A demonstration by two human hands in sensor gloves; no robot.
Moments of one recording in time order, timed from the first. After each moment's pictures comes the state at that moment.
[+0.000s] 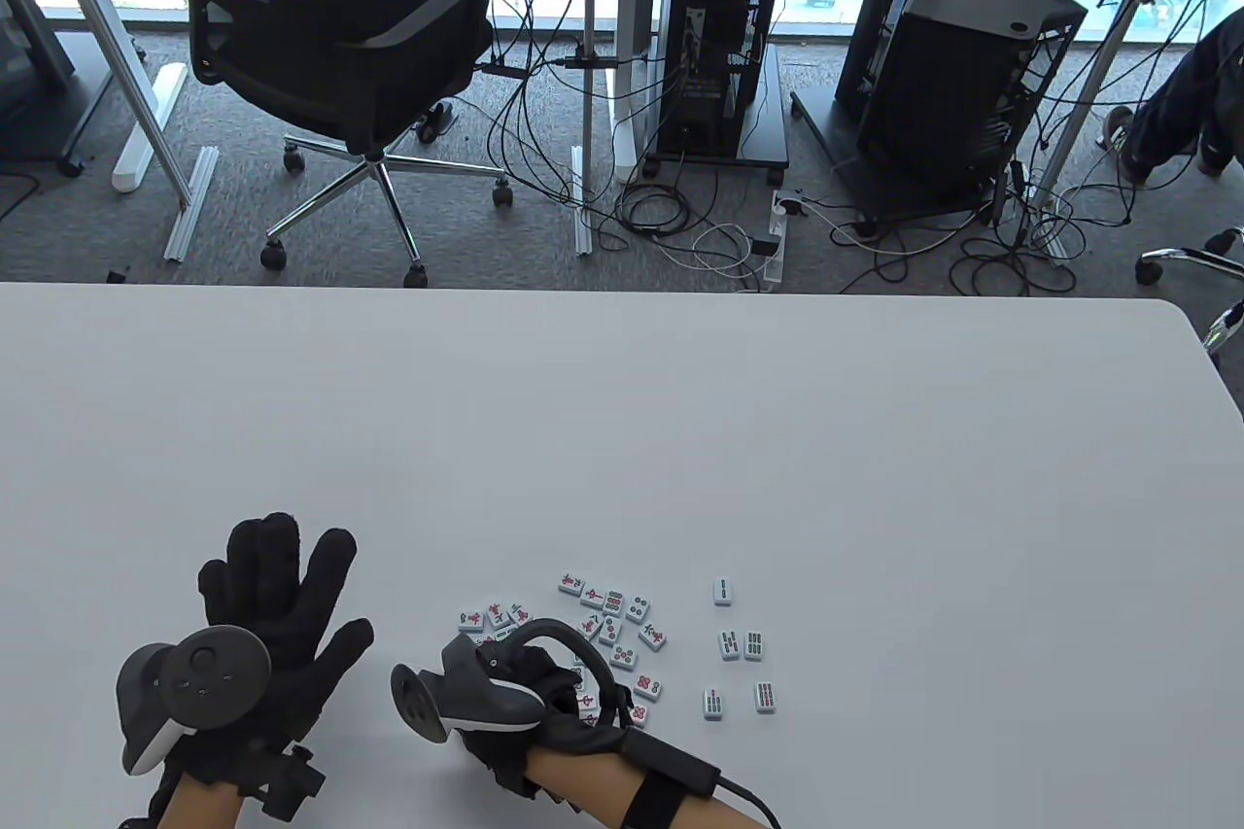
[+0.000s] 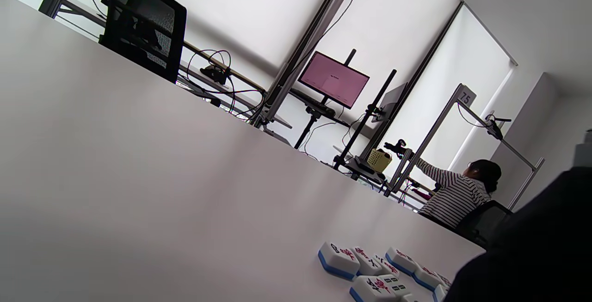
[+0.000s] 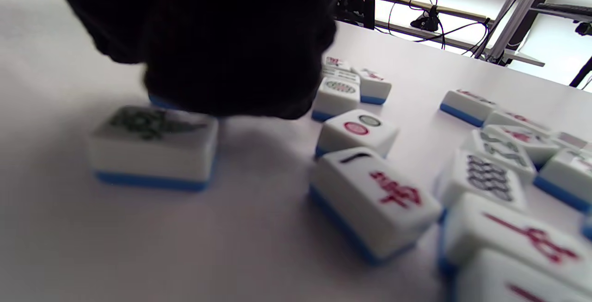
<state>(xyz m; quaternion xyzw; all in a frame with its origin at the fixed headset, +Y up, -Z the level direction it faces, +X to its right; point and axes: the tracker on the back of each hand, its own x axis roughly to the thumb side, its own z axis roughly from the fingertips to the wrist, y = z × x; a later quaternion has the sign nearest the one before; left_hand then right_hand) -0.307 -0.720 -0.223 0.07 -0.10 0.27 0.96 -0.110 -0.757 -0.244 -0.30 -0.11 -0.94 0.11</state>
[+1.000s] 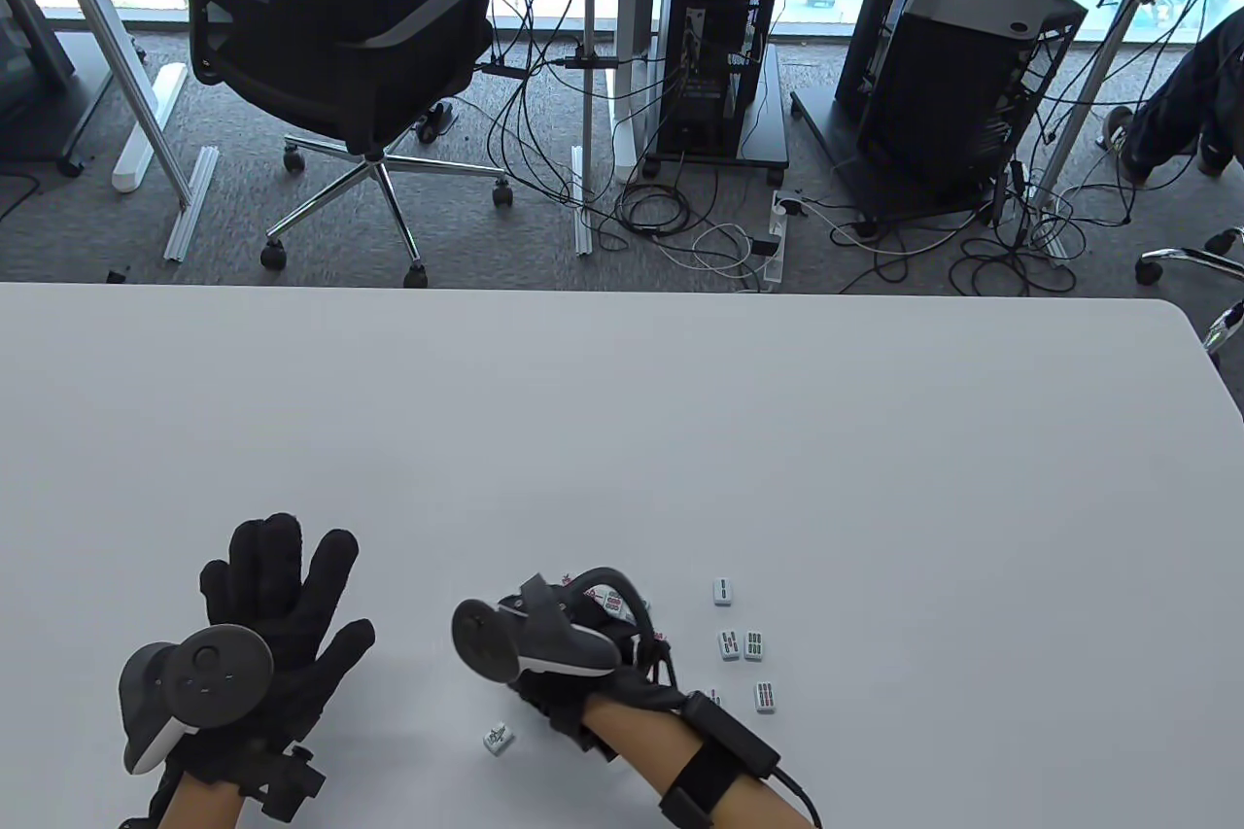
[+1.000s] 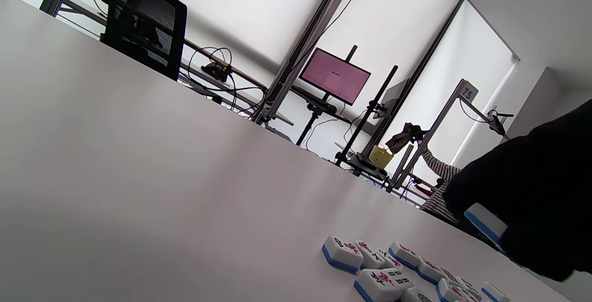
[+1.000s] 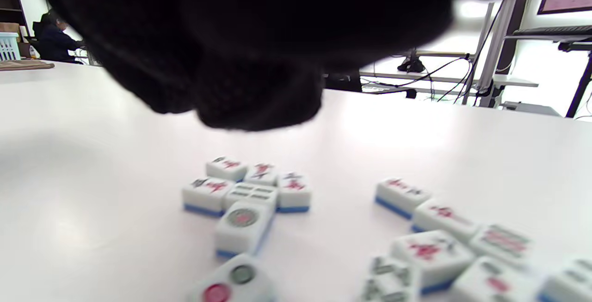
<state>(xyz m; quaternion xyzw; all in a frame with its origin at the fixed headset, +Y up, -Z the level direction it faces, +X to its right) -0.306 -0.720 -0.223 0.06 -0.10 0.27 0.96 -0.048 -0.700 -0.283 -0.32 -0.02 -0.95 0.00</state>
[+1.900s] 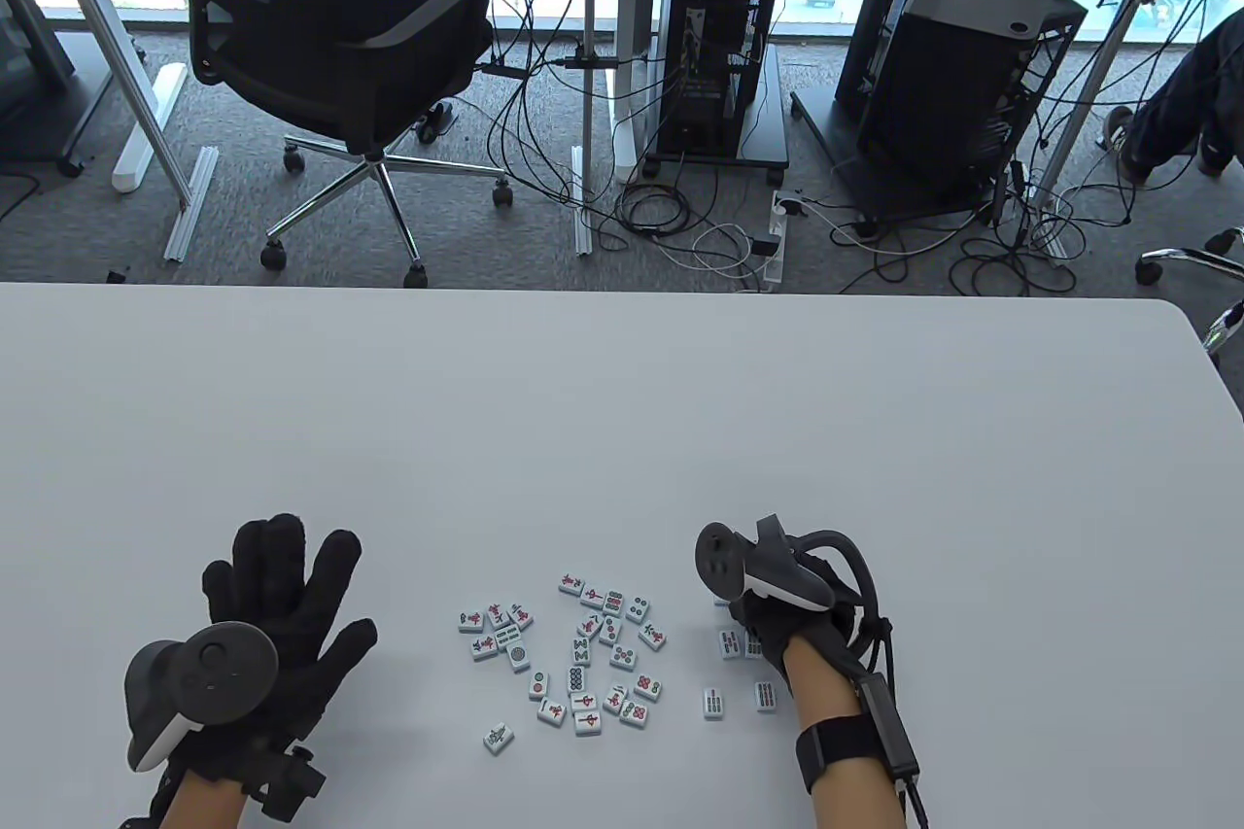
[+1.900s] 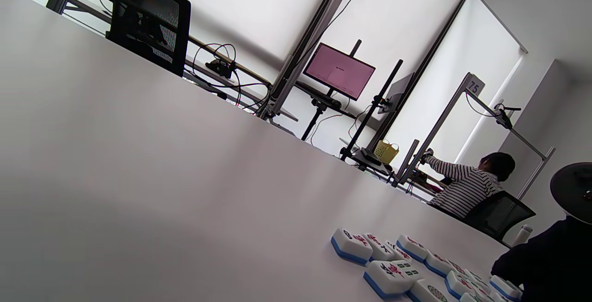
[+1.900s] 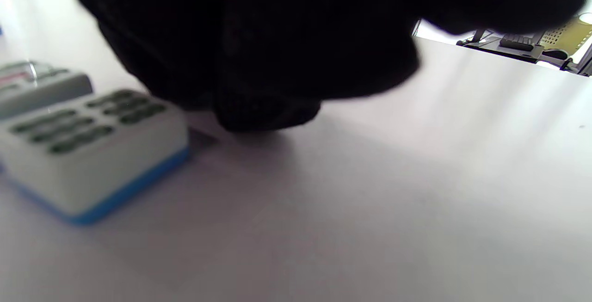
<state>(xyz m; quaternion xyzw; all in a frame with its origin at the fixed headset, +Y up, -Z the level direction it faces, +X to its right) -0.305 -0.721 -0.224 0.05 -0.09 0.26 0.96 0.127 -0.765 -0.357 -0.15 -0.12 -0.98 0.09</state>
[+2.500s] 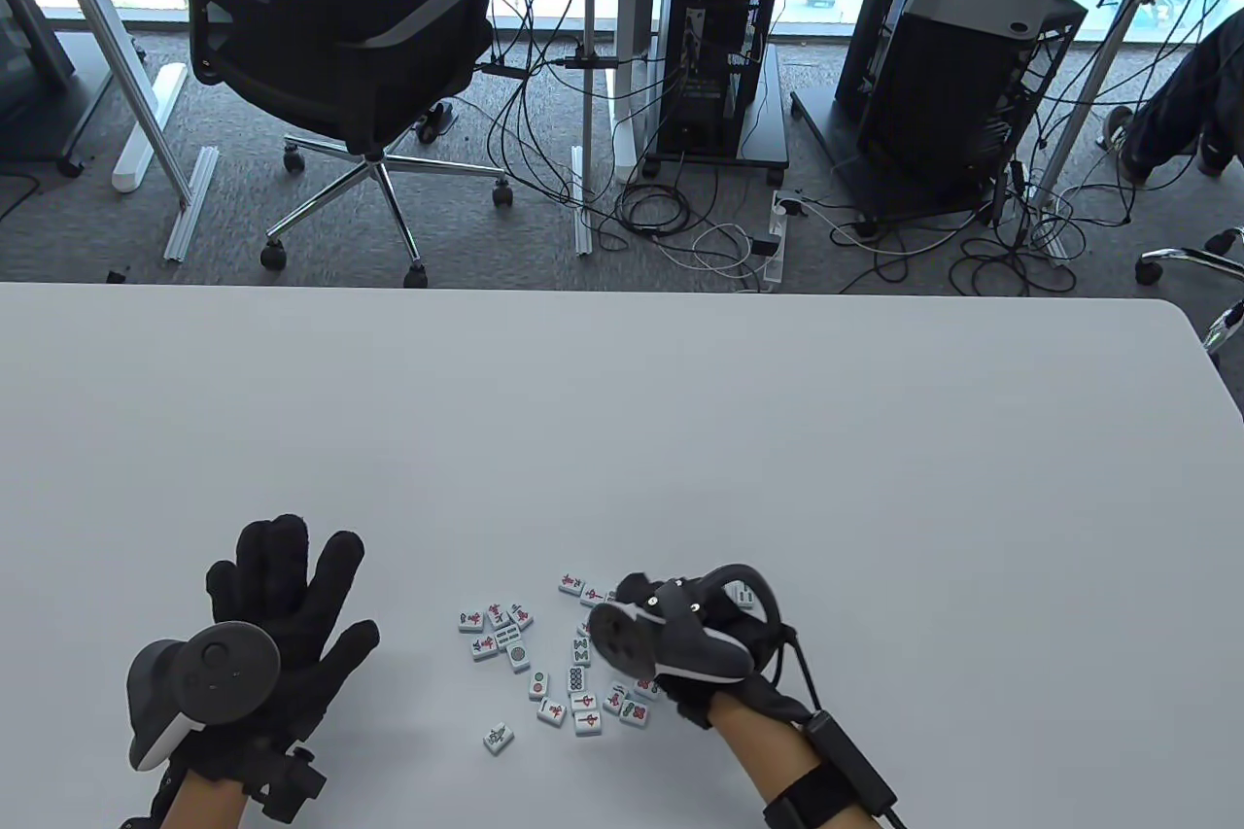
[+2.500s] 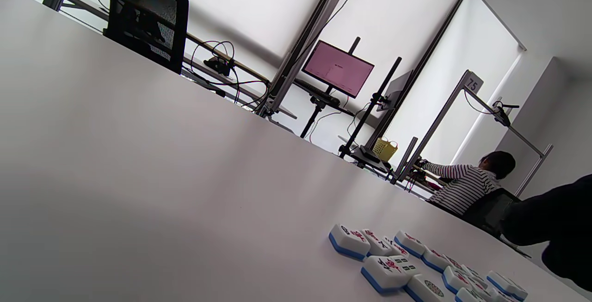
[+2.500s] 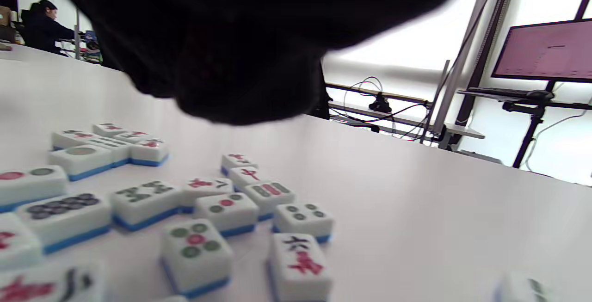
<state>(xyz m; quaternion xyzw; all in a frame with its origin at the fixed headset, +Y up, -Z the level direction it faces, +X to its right) -0.303 -0.721 -0.224 0.05 -0.09 0.26 0.96 0.009 -0.718 -0.270 -0.34 0.04 -0.94 0.05</state>
